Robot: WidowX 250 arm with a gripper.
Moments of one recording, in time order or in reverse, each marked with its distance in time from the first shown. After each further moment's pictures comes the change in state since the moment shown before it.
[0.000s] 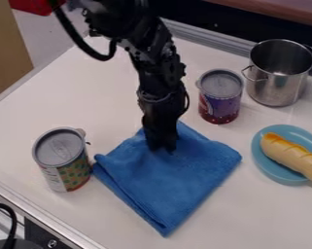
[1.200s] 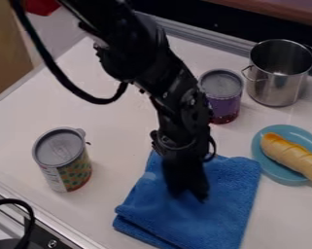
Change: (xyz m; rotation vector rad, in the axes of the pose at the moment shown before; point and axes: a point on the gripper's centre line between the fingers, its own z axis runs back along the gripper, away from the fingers) arm -0.007 -0.080 0.008 -0.065 -0.030 0.169
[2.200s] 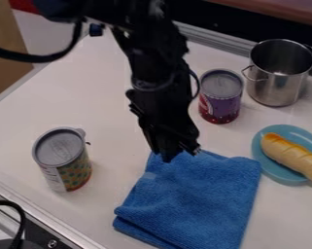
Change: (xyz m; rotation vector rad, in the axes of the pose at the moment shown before) arm 0.001 0.013 0.066 -0.065 -0.020 0.160
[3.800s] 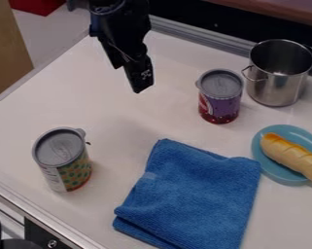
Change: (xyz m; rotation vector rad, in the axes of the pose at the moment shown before) arm 0.042 0.097 0.040 0.092 -0.123 -0.215
